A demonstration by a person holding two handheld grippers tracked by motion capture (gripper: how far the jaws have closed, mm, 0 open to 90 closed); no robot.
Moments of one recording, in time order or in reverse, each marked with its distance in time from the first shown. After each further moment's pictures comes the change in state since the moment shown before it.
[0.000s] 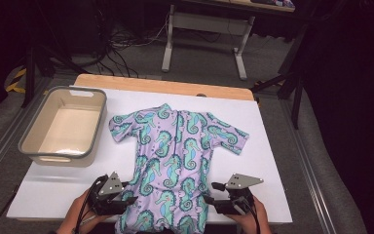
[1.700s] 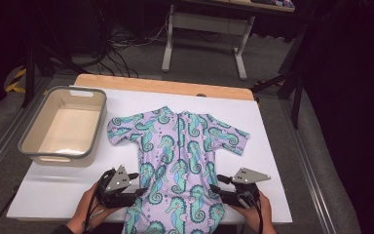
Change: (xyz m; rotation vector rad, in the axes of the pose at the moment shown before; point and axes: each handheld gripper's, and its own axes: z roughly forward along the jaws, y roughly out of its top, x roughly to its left) left arm 0.001 0.025 0.011 -0.086 0.048 0.044; right arm -0.019 0.007 -0.007 -0.069 -0.103 -0.022
